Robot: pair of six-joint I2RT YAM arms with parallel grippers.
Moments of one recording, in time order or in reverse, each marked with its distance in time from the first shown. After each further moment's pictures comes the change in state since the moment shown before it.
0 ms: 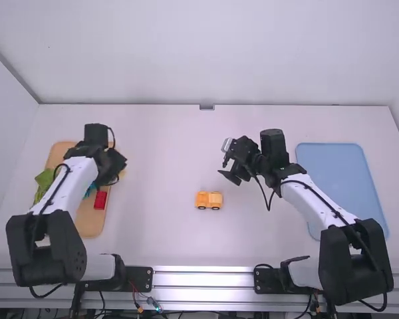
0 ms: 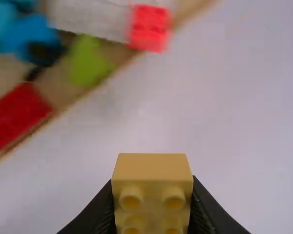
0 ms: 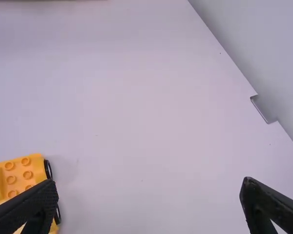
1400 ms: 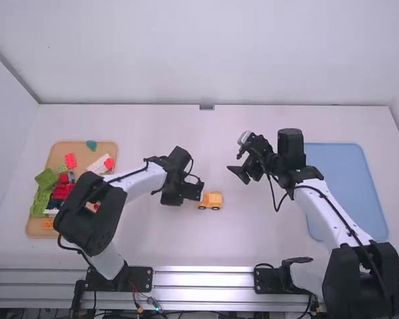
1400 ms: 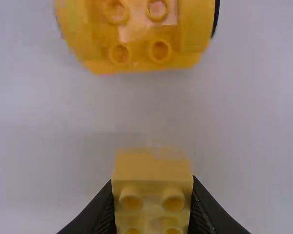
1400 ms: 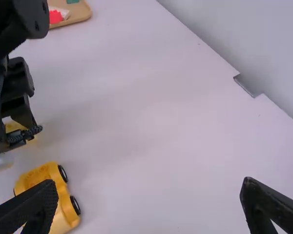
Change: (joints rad) left arm -0.579 0.275 -0.043 0.046 0.091 1.950; right arm -0.107 -0.110 0.000 -0.105 -0.068 0.153
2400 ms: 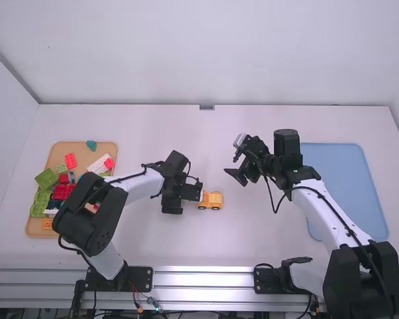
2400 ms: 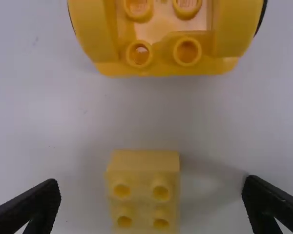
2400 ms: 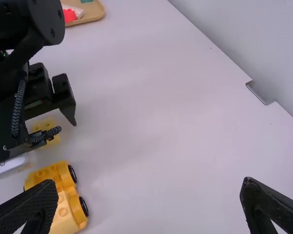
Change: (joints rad) left arm 0.013 -0.005 -0.085 0.156 0.019 -0.029; right arm 0.030 0.000 0.000 -0.006 -0.005 -0.022
